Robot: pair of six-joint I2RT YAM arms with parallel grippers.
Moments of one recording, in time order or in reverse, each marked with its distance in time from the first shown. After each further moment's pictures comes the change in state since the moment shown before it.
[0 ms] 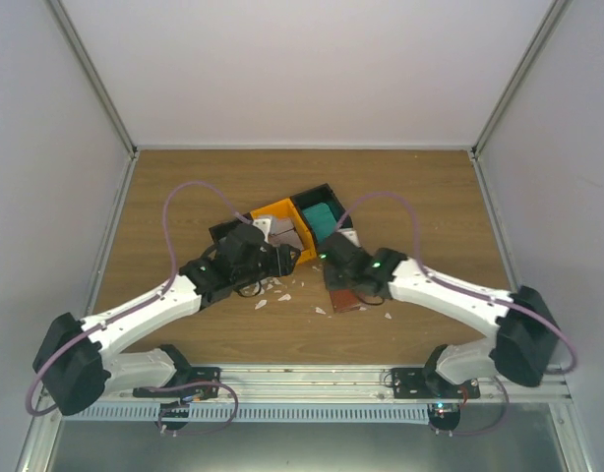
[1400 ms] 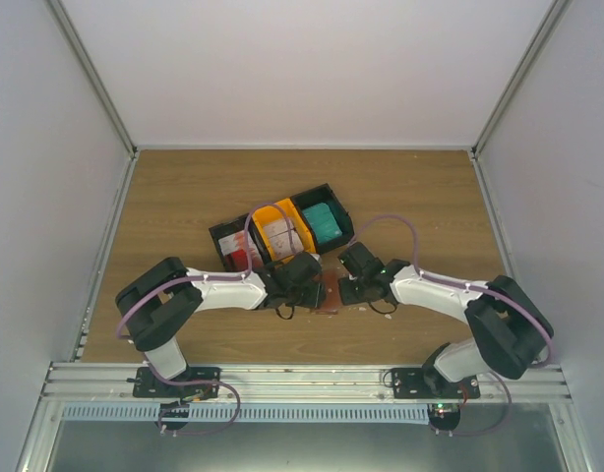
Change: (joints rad) left arm -0.204 0.545 0.048 0.134 0.054 -0.045; right arm -0.234 0.000 -0.319 0.266 -0.262 -0.187
